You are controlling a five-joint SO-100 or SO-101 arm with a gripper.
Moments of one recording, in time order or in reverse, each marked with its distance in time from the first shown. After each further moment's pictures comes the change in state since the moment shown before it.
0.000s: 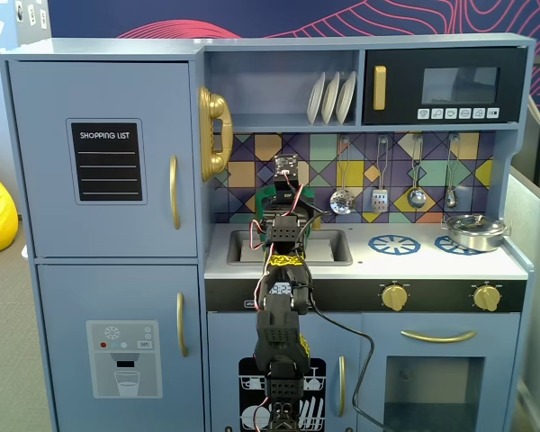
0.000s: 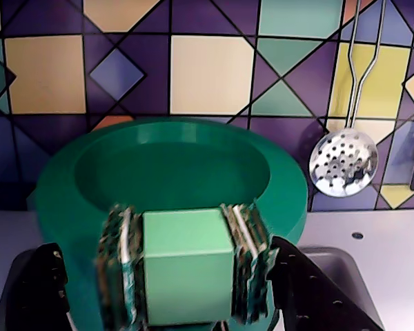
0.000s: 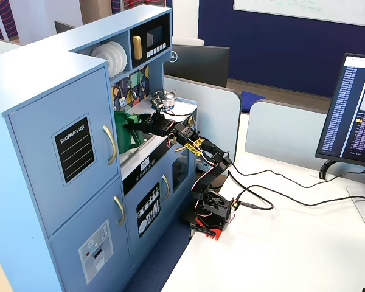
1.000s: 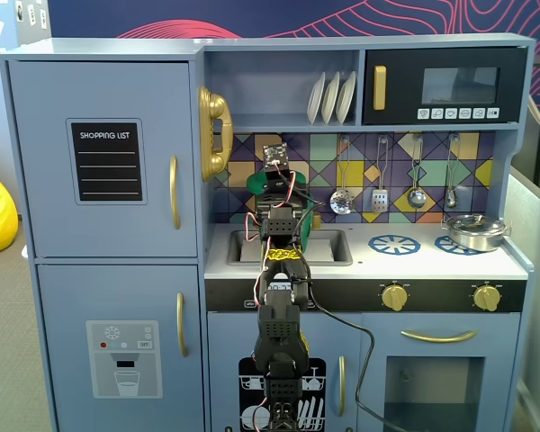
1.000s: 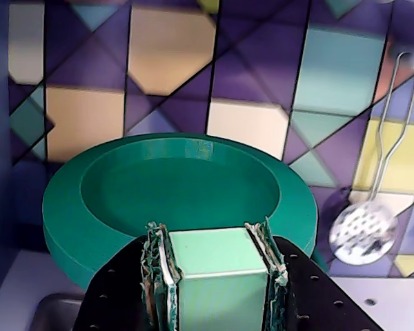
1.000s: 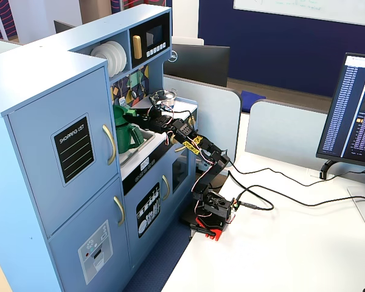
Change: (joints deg) arm -2.0 -2.5 -7.9 -0.1 -3.3
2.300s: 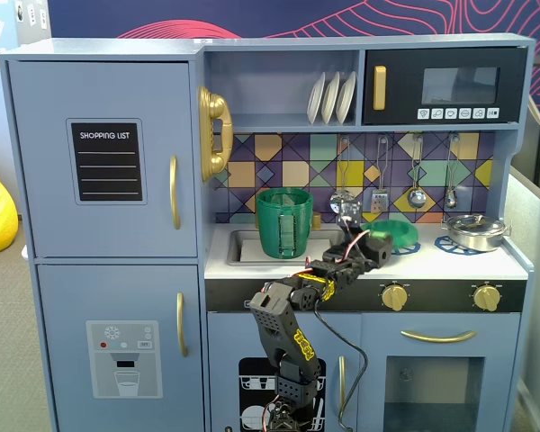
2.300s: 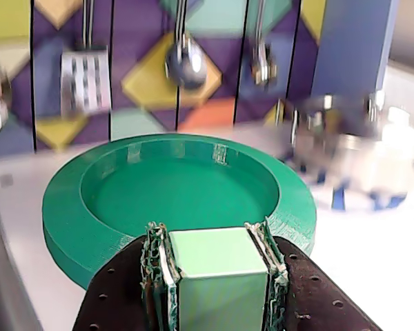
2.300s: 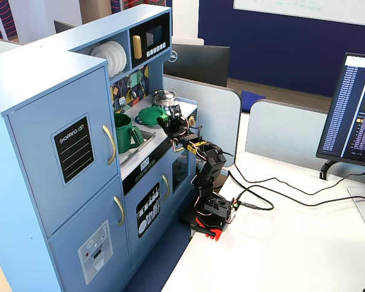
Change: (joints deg) arm 30.8 -4.6 35.5 -39.6 1.1
